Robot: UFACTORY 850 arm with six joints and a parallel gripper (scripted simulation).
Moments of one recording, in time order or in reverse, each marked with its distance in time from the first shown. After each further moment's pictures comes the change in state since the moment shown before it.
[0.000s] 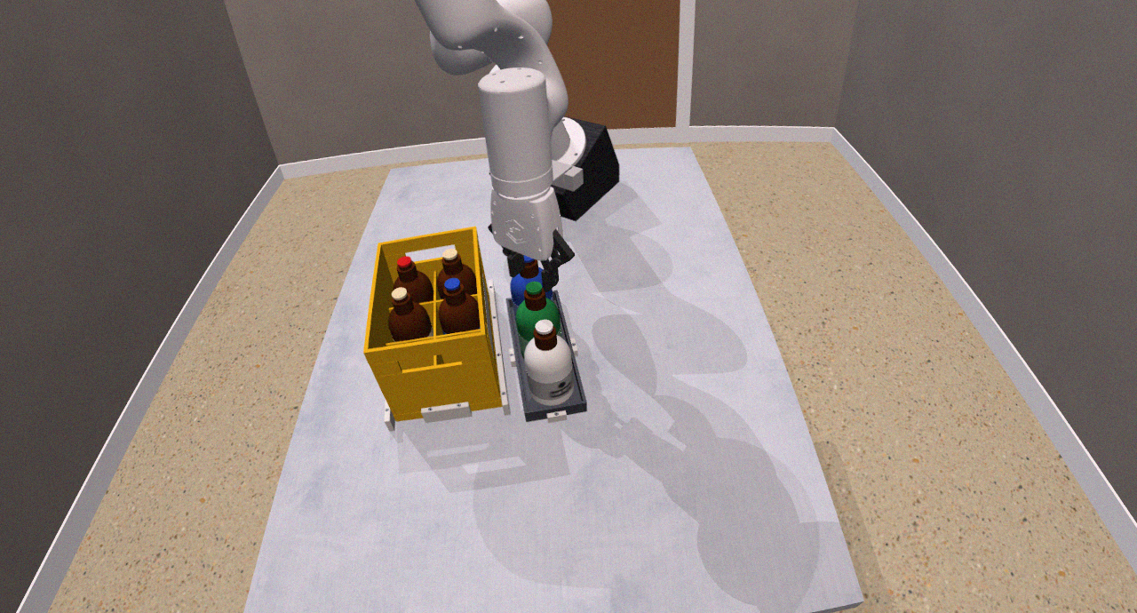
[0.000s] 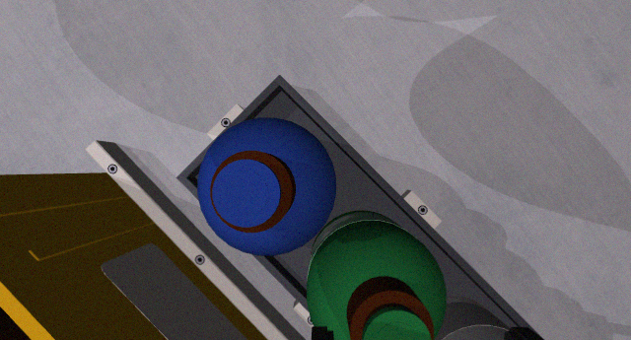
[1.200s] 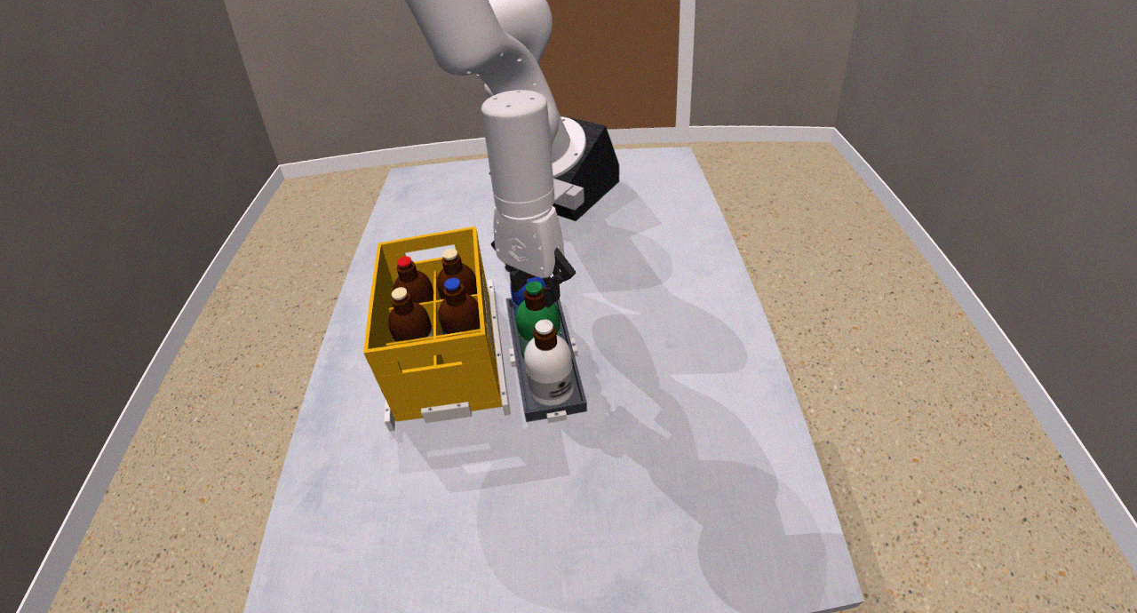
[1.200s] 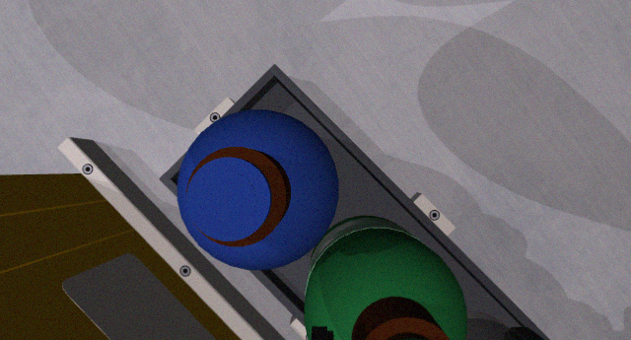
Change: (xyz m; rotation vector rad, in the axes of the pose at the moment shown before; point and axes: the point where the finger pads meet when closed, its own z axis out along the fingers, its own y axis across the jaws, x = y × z) arm 0.000 0.000 0.032 0.000 0.001 0.000
